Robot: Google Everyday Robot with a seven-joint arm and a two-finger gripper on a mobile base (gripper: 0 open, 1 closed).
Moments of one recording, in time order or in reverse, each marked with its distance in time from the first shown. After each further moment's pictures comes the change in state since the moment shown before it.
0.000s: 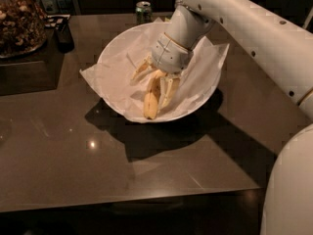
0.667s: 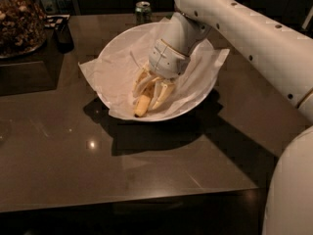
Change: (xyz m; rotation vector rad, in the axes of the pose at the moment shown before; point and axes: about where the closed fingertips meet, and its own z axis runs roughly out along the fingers) arm -0.003 0.007 0.012 -0.017 -0.016 0.020
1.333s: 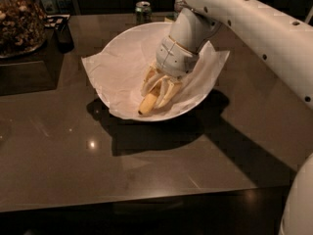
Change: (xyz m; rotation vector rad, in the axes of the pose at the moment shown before) arm 0.003 0.012 -0.018 0.026 0.054 0.041
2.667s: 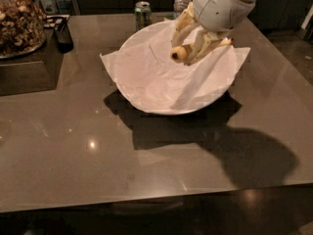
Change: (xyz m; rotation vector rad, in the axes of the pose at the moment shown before) arm -0.024 0.015 -0.147 0.278 0.354 0.018
